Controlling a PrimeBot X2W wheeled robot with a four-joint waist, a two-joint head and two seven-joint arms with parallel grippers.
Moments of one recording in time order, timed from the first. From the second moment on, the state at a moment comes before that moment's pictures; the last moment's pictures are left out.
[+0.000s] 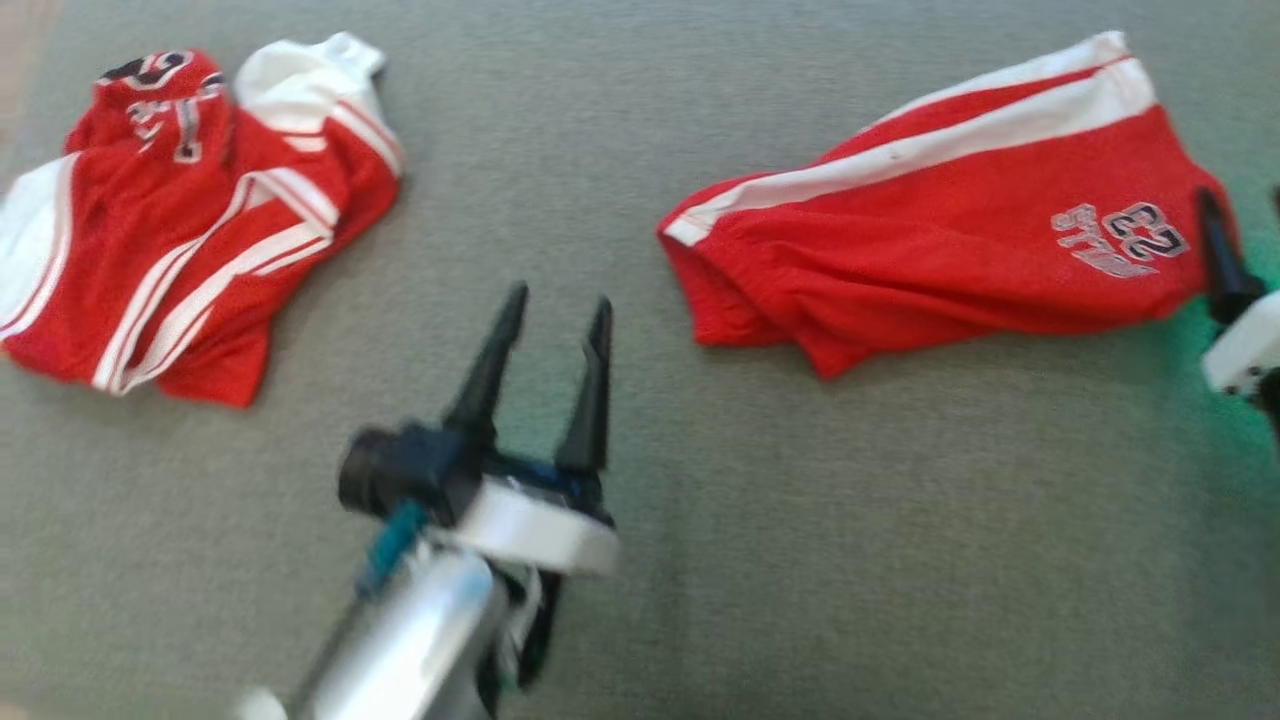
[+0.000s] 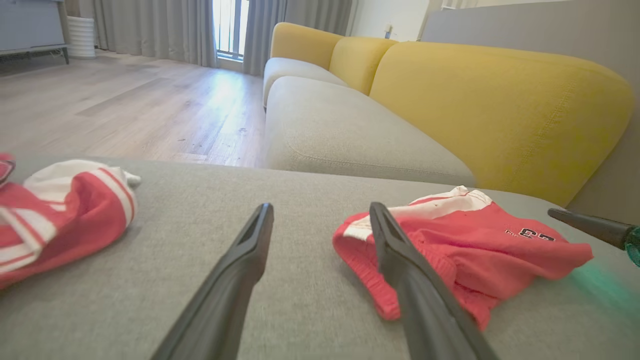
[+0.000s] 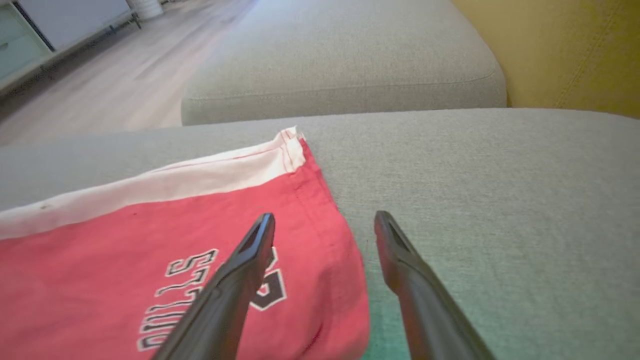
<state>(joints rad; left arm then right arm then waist) -0.40 0.16 -0.68 0.20 -0.56 0.18 -0.25 -0.53 -0.48 0.18 0.63 0.57 0.13 0.01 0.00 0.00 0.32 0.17</state>
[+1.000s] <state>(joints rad) -0.17 0.05 -0.53 0.08 -0.31 0.10 -0.25 -0.69 -0.53 0.14 0.99 0.55 0.13 0.02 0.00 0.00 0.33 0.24</state>
